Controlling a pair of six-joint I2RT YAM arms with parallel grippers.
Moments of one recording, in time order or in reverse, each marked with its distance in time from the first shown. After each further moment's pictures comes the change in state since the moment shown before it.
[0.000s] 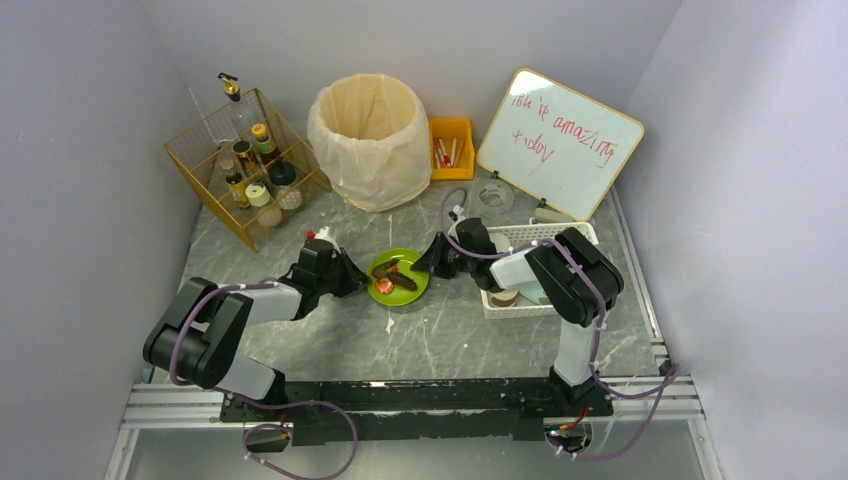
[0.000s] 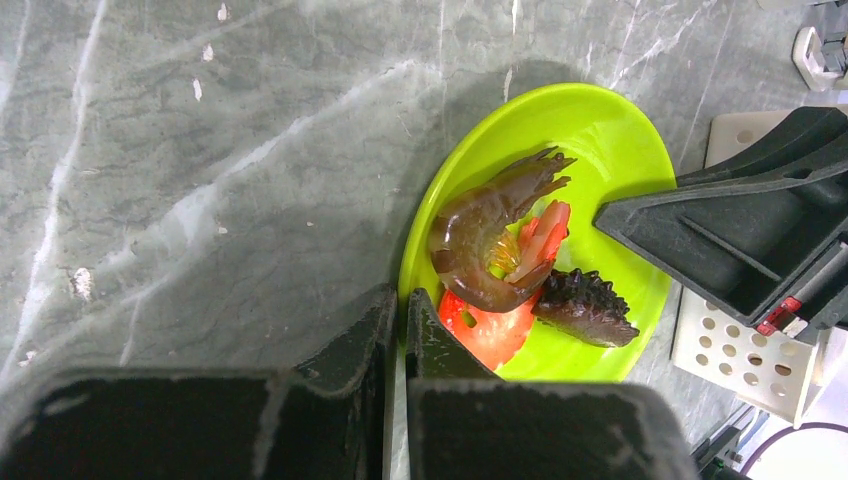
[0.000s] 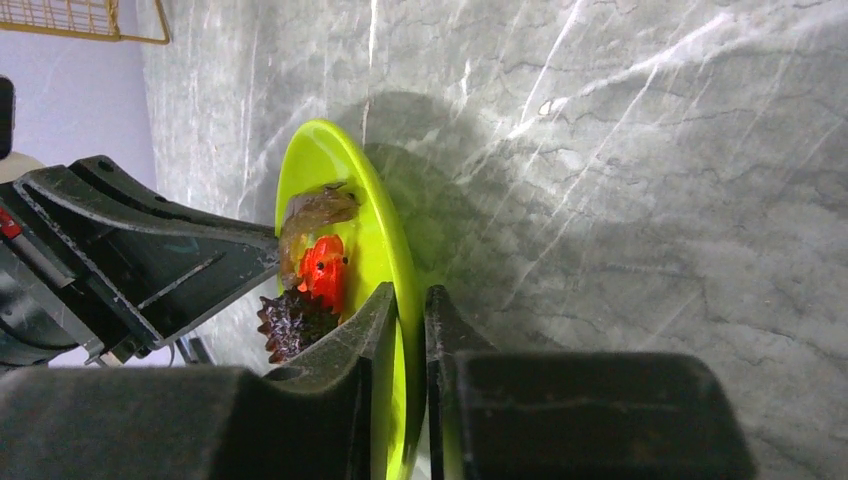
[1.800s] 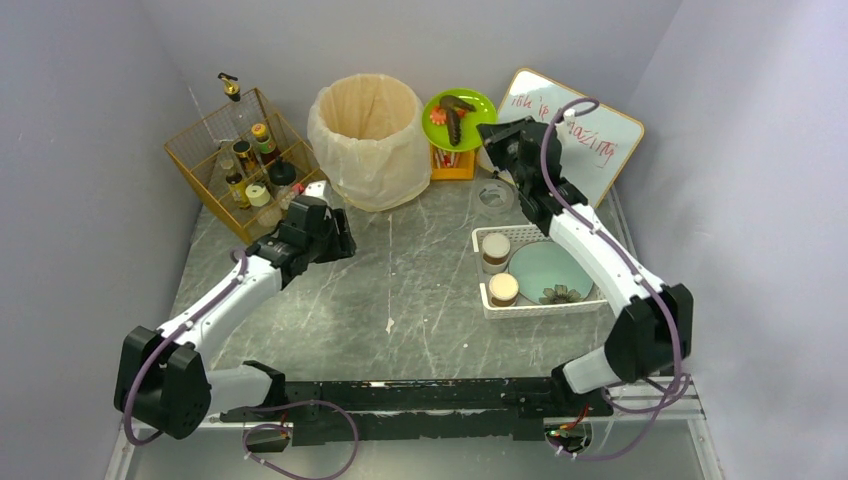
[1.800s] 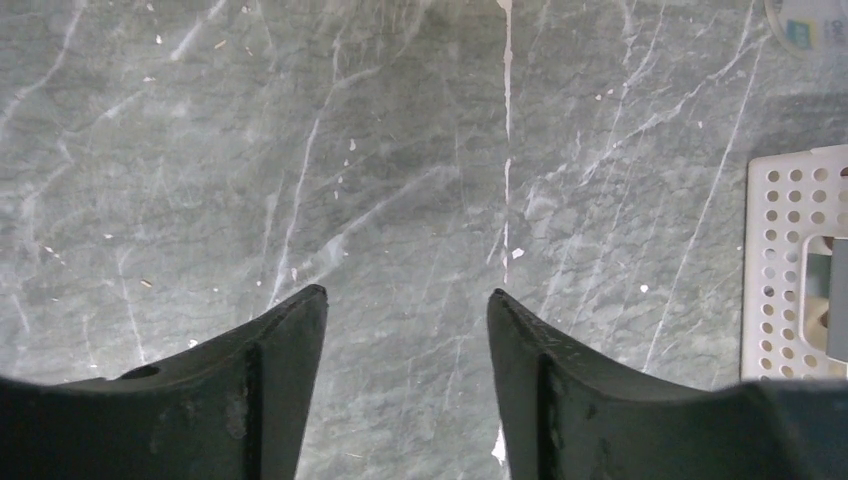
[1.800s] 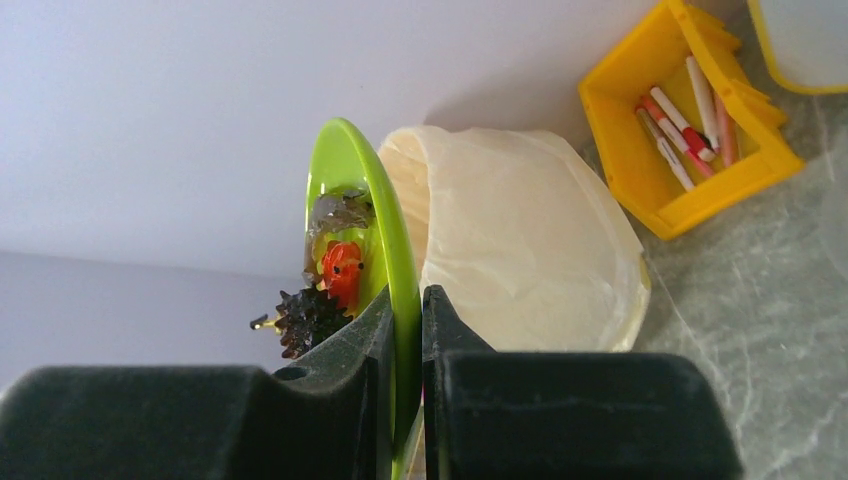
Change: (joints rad) left arm -0.002 -0.242 0.429 -0.728 -0.258 0.291; right arm -0.214 -0.471 0.477 -0.496 0.585 0.316
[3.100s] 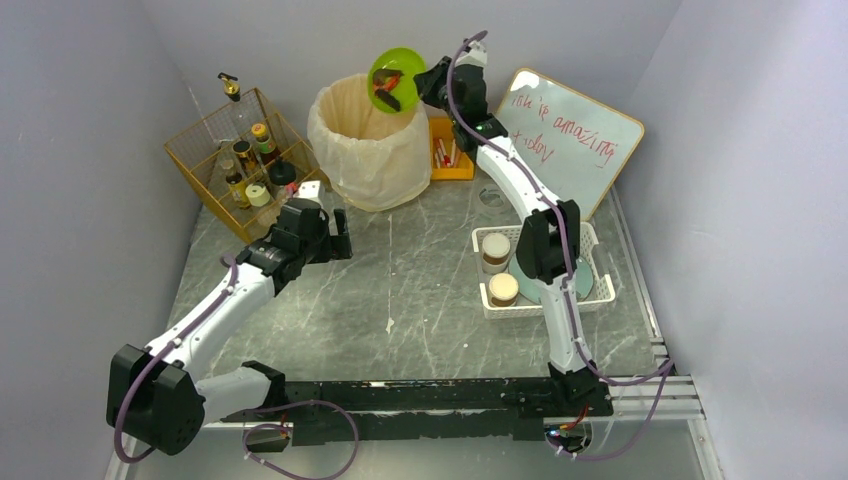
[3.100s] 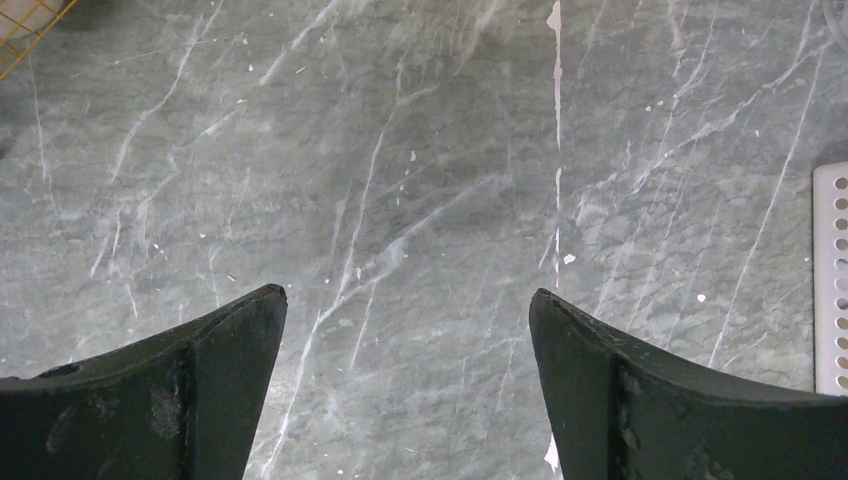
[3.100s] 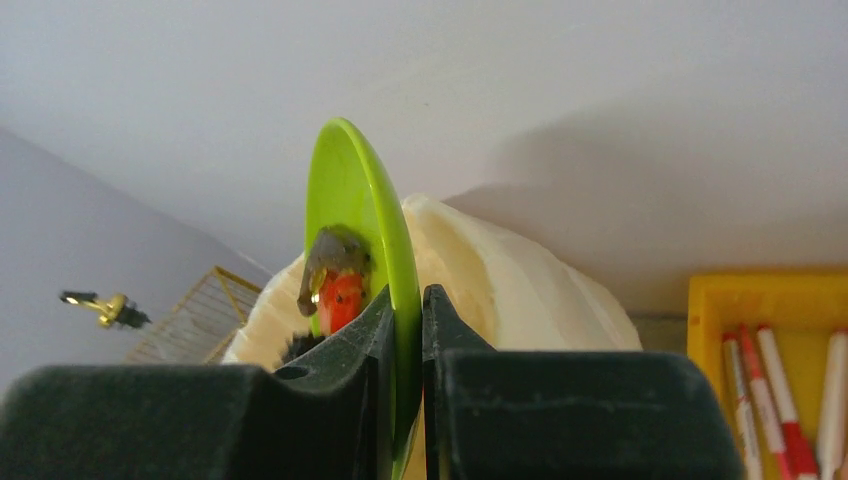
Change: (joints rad) left arm 0.000 -0.081 -0.008 -0.045 -0.101 0.091; right arm 0.053 0.904 1.066 -0.026 -0.163 -0.473
